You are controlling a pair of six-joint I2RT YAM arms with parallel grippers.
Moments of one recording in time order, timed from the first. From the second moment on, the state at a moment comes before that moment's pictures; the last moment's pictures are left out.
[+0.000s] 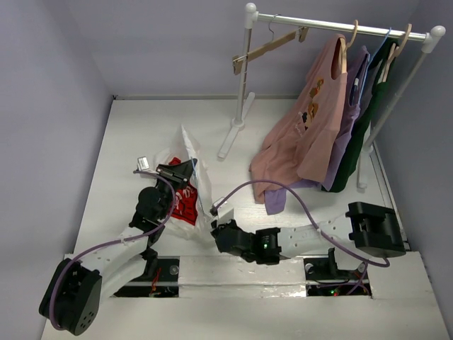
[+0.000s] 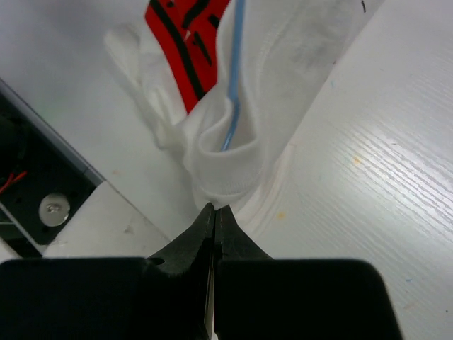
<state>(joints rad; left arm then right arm) -0.46 0.87 0.17 0.83 -0.15 -1.24 1.53 1.53 0.82 0.11 0.63 0.60</state>
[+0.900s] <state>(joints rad) -0.48 0.88 0.09 0.83 -0.13 -1.28 1.35 1.49 1.04 -0.07 0.53 0.57</state>
